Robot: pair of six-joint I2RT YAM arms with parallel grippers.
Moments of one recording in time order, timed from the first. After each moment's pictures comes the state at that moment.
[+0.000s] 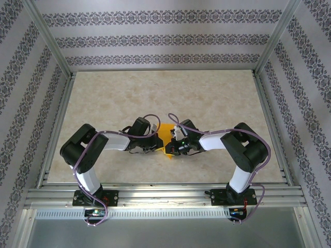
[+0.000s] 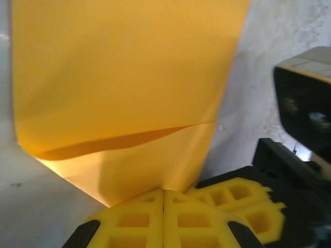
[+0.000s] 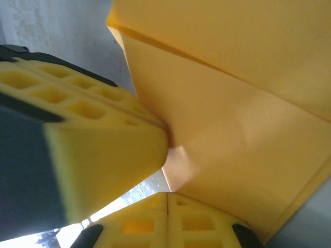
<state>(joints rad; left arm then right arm) -0.58 1.76 0.72 0.15 0.58 -0.95 0.62 1.75 0.68 0.09 -0.70 0.76</state>
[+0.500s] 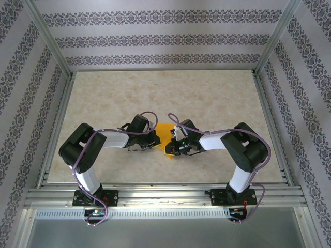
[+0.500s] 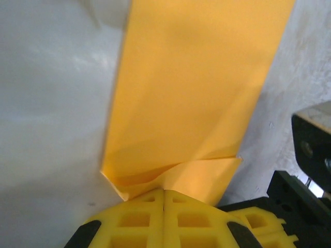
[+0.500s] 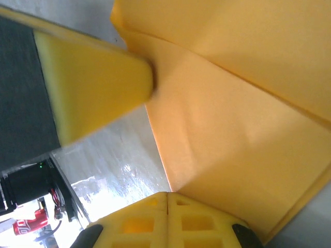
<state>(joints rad) -0.53 1.75 0.76 0.05 0.49 -0.94 0.62 1.75 0.68 0.09 -0.70 0.74</state>
